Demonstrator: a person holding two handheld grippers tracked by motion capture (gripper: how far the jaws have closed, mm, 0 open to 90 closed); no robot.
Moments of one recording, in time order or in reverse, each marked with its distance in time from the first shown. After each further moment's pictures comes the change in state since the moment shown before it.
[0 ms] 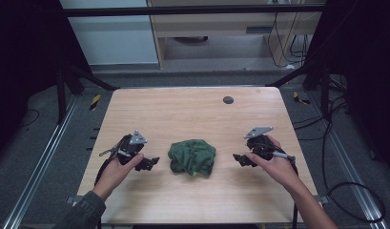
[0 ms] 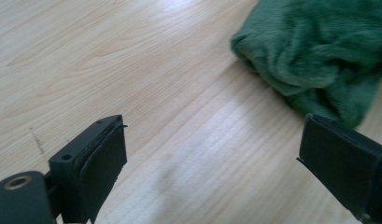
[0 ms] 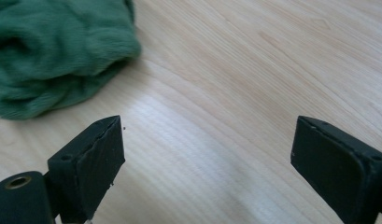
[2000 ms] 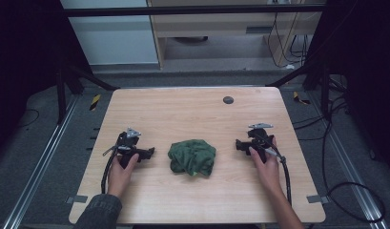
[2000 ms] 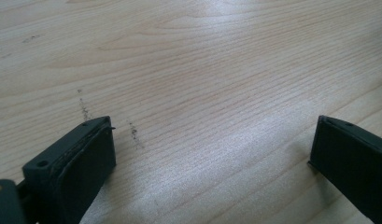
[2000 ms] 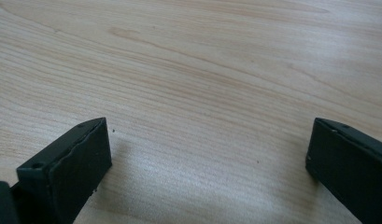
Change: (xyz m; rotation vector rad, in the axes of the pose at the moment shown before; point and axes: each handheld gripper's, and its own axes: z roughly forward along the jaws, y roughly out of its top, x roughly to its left) left arm 0.048 -0.030 0.056 -0.048 0.136 -0.215; right arm -0.038 -0.016 0.068 -0.056 -0.304 0.375
